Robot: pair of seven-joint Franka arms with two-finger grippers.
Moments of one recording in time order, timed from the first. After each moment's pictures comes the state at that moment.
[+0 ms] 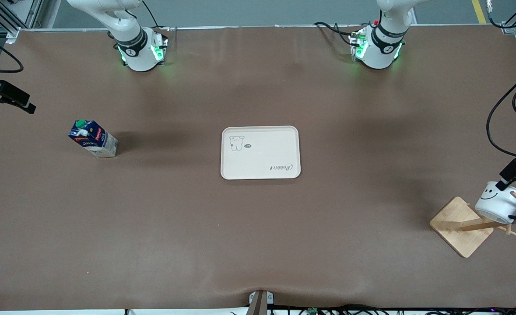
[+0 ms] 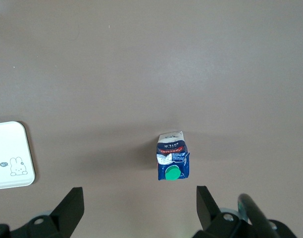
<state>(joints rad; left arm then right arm) 0.35 0.16 -0.08 -1.95 -0.44 2.52 0.35 0.00 -0.10 -0.11 -1.67 0.03 1.57 0.01</state>
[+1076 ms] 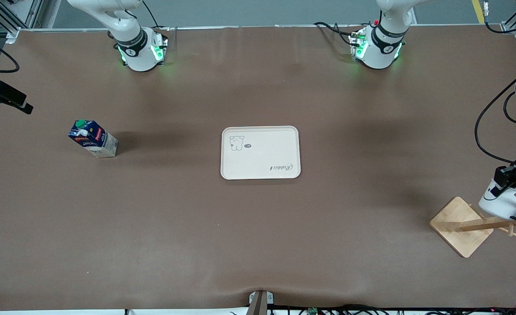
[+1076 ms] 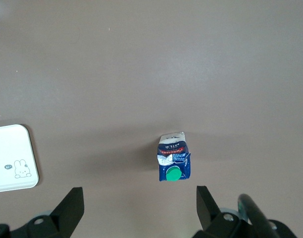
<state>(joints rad) 0.33 0.17 -0.10 -1.95 -0.46 2.54 0.44 -0.01 -0.10 -0.11 -1.67 0.05 1.58 0.01</state>
